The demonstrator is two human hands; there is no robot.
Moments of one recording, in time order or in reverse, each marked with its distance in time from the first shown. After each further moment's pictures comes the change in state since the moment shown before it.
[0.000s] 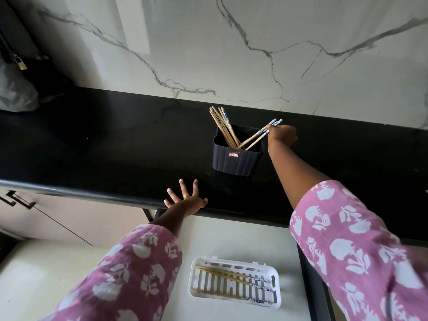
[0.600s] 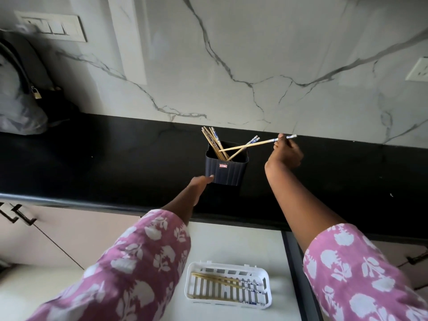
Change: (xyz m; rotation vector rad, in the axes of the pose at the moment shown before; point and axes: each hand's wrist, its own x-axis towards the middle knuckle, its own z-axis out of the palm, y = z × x) left_hand -0.064 0.043 -0.068 -1.022 -0.082 0.137; right_hand -0.081 -0.031 -0.089 0.608 0.250 0.050
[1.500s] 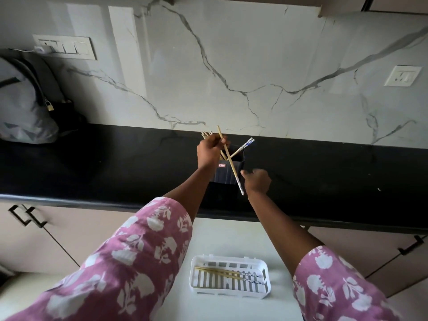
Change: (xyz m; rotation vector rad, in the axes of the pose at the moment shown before) left_hand -0.062 0.056 0.014 -0.303 0.163 0.860; right_hand -0.071 0.042 -0.063 -0.747 -0.418 -0.134
